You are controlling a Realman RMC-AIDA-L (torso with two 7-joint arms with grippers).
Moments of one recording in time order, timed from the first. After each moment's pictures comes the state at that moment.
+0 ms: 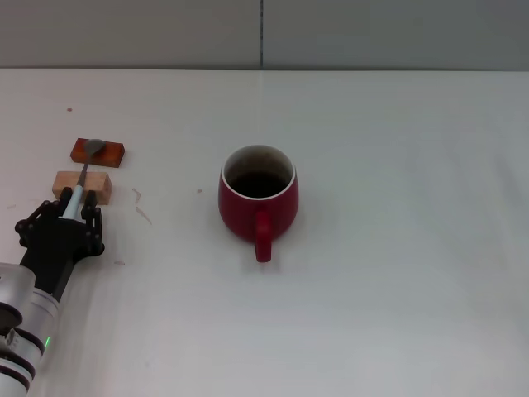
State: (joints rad) left arm -0.45 -2.07 0.55 -0.47 0.79 1.34 0.20; right arm 0.52 2.04 0.60 -0.09 -1.84 -1.46 0.23
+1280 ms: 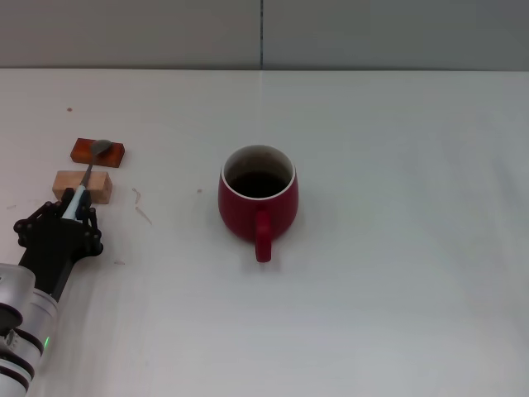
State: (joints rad) left arm -0.44 -2.07 0.55 -0.46 0.79 1.34 0.21; right arm 0.52 2.05 0.60 -0.09 -1.84 -1.47 0.23
